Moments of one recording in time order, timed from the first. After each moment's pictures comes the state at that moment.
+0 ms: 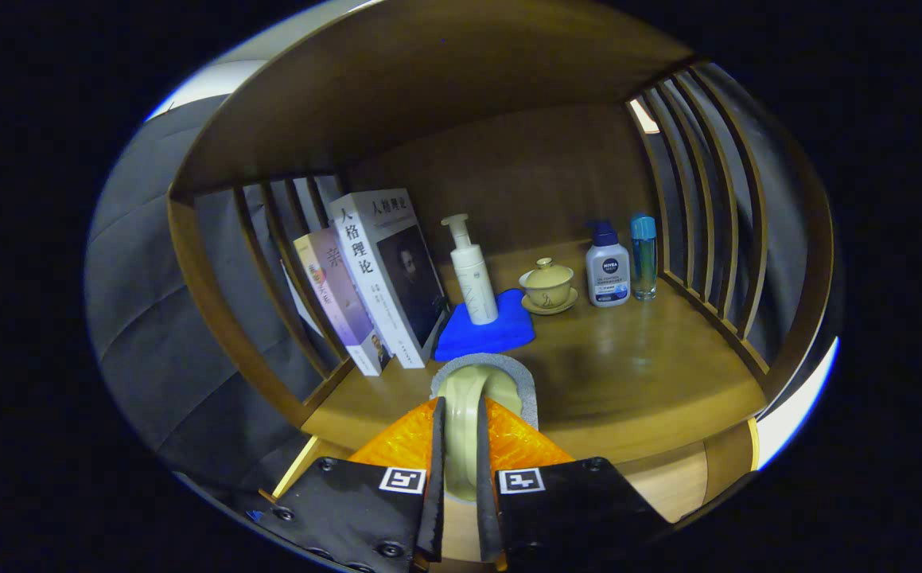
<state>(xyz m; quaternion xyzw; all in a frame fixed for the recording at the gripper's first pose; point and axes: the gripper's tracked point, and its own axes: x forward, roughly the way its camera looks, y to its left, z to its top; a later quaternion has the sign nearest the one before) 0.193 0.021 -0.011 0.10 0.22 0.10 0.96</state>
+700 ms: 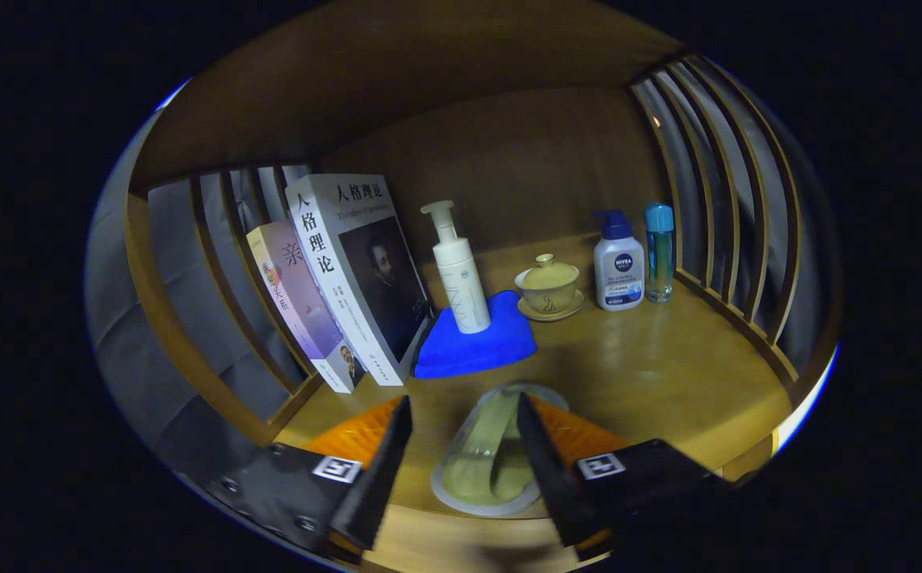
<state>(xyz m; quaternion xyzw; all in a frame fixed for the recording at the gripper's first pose) 0.237 0.025 -0.034 0.08 0.21 0.08 0.97</state>
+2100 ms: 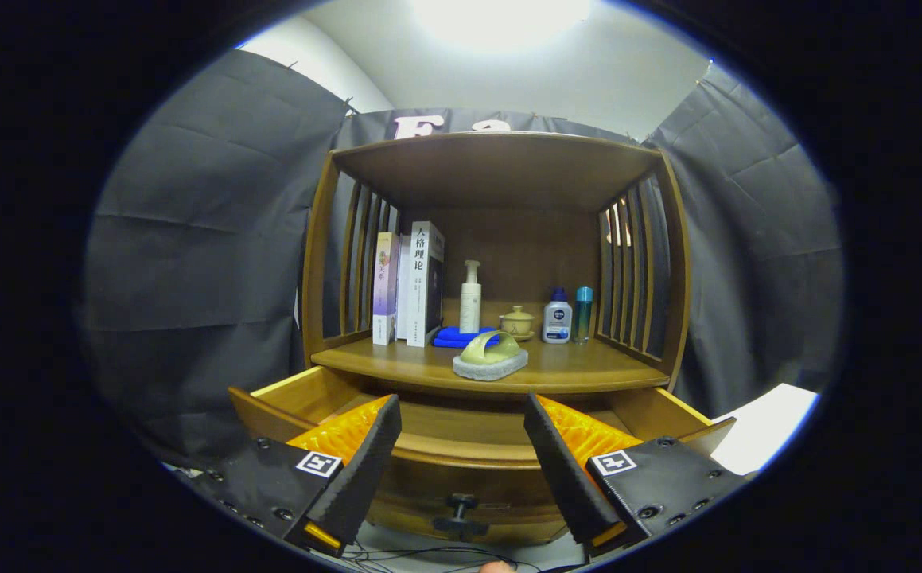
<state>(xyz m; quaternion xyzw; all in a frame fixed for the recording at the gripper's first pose) -0.008 0.024 -0.061 -0.05 0.02 0.04 1.00</state>
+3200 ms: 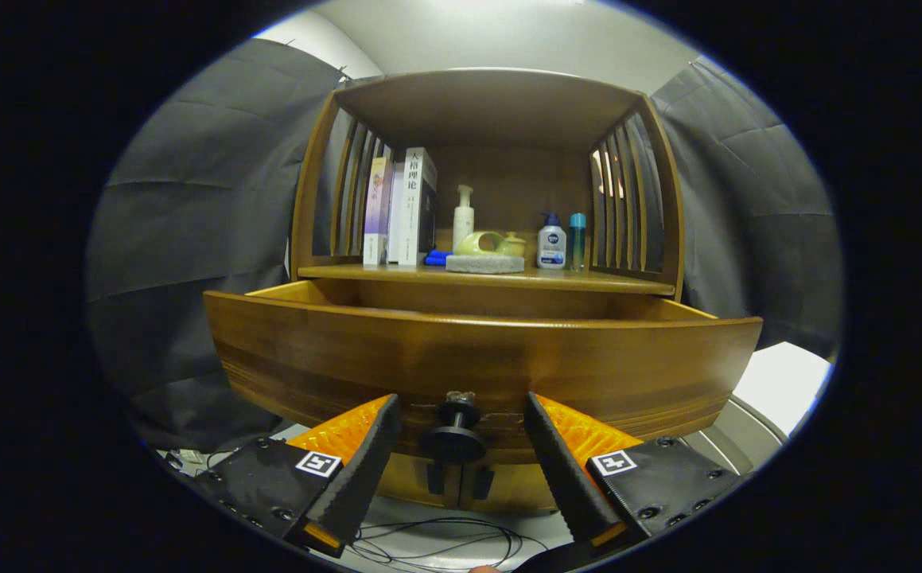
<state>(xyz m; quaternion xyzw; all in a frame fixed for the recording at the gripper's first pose) -0.009 0.015 -0.181 -0.05 0.10 0.02 0.99</state>
